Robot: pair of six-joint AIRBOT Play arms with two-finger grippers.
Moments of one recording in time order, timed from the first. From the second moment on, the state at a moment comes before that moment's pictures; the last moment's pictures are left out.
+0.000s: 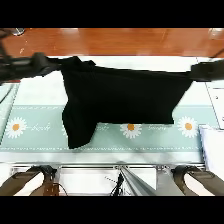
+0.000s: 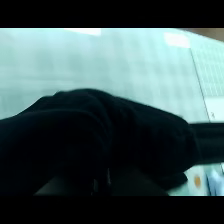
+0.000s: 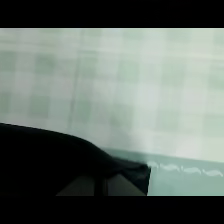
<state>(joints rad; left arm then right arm) 0.01 -1.09 1.11 0.70 -0.90 -1.31 -0.01 -1.10 1.34 -1.42 1.24 1.54</state>
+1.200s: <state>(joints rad) 0.42 -1.43 0.99 0.91 -1.30 -1.25 -0.36 -1.43 1.29 -0.94 1.36 1.34</state>
